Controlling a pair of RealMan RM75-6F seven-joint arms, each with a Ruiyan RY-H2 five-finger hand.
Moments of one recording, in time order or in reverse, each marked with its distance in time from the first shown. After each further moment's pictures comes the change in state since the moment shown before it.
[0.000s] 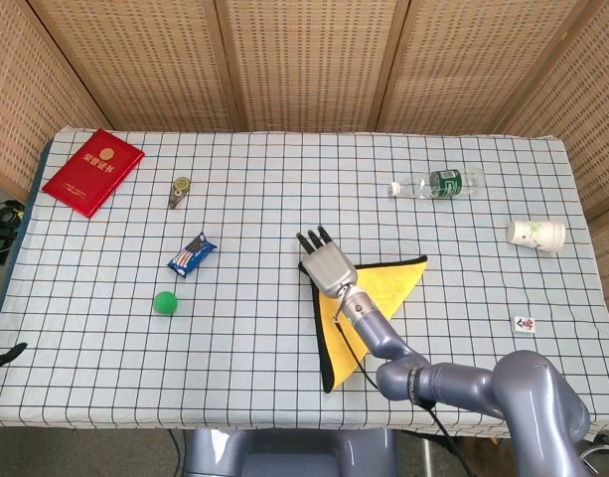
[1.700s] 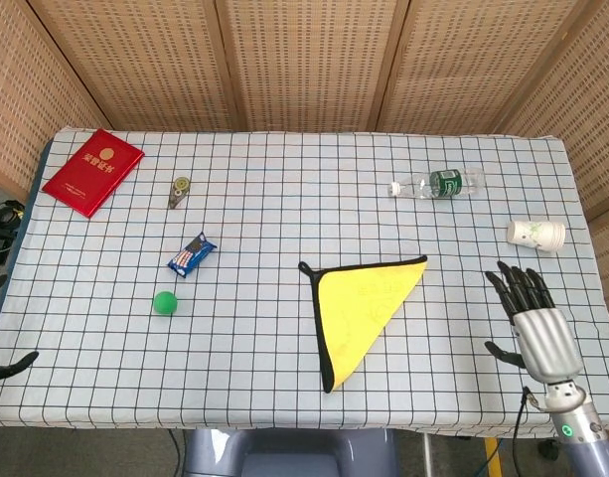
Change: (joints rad) left arm 0.027 -0.019 0.033 -0.015 0.116 0.093 0.040; right arm -0.810 0.647 -0.251 -0.445 -0.697 0.744 0.729
